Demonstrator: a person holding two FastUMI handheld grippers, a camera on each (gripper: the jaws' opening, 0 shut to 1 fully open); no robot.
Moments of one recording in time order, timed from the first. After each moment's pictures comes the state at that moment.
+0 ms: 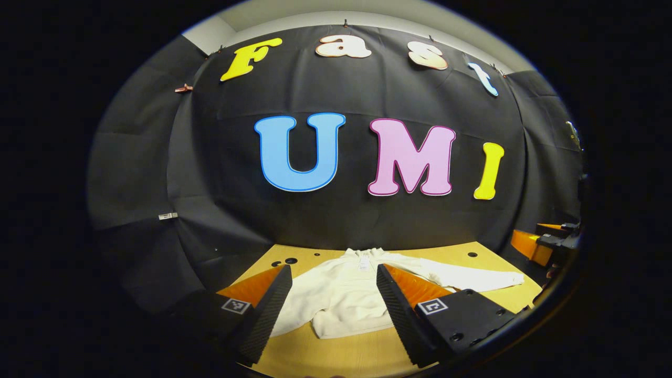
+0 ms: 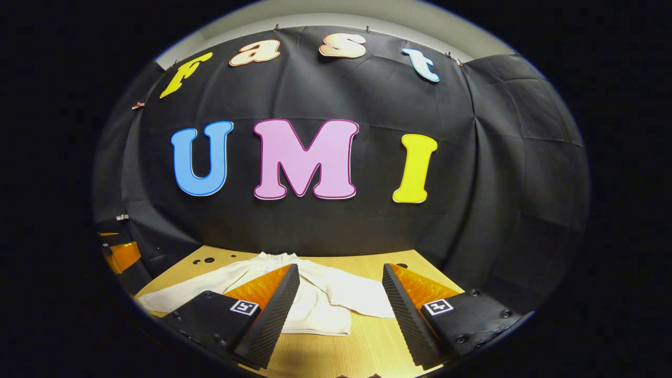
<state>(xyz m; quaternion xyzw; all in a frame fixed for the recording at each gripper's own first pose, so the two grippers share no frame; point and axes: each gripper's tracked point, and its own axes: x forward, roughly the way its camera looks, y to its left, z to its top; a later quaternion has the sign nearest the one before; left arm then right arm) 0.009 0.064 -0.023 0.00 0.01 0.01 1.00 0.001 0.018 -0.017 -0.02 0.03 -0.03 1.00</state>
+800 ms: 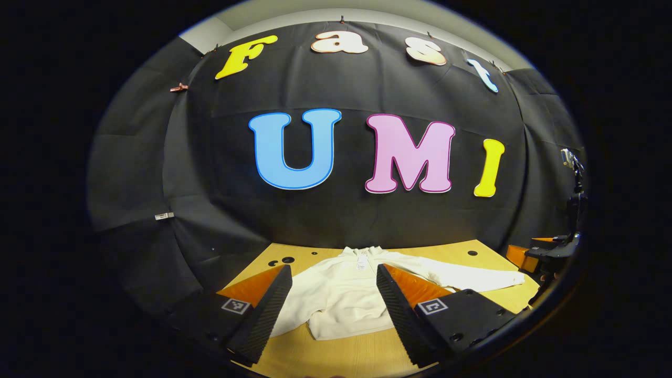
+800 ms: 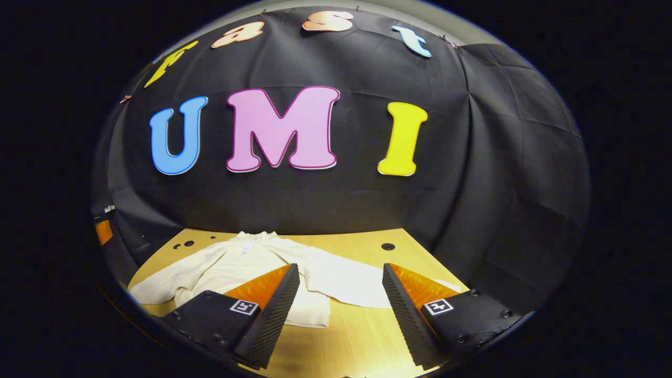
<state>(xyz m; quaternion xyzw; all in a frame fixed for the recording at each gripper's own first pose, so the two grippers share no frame) 0.025 0.055 -0.025 0.01 0.03 0.02 1.00 0.037 -0.050 -0.071 -0.01 0.10 -0.08 0.99</state>
